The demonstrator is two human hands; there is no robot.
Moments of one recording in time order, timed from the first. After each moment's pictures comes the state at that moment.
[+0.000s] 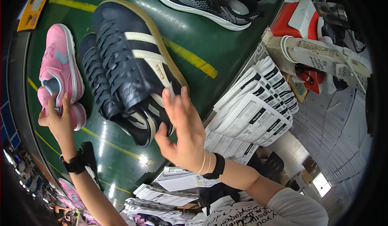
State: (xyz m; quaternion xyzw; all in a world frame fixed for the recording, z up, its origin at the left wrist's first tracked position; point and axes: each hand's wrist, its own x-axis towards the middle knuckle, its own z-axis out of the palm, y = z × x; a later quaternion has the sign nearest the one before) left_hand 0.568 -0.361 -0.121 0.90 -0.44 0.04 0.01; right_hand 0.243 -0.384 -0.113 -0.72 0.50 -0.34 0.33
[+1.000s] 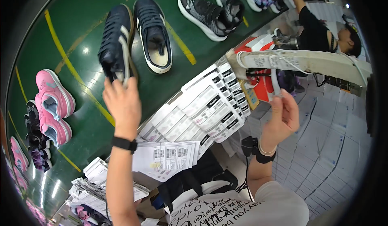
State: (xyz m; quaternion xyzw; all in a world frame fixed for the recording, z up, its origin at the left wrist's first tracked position) left_hand 0.323 -0.312 -0.111 0.85 -0.52 0.04 0.06; right_hand 0.049 -0.427 0.046 -0.68 0.53 -0.46 0.22
